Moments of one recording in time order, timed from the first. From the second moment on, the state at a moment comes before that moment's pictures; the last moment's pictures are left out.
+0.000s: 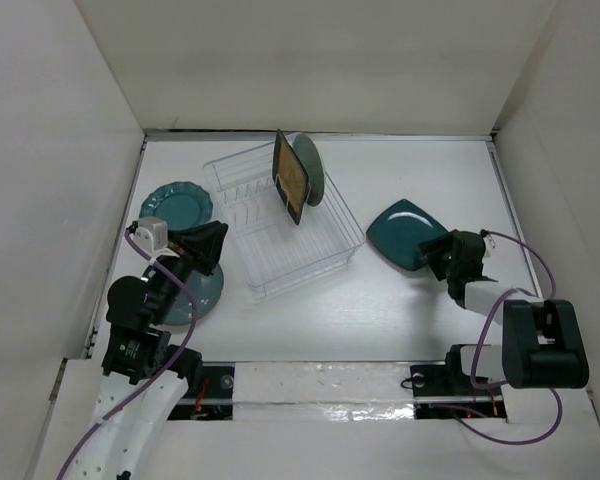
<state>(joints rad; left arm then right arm) -0.30 0.35 0.60 -0.03 0.18 -0.39 -0.02 1.28 0.34 0.32 0.08 1.00</state>
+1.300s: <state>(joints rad) -0.30 0.38 0.60 -0.03 0.18 -0.38 -0.30 1.62 0.40 0.65 -0.48 0.95</state>
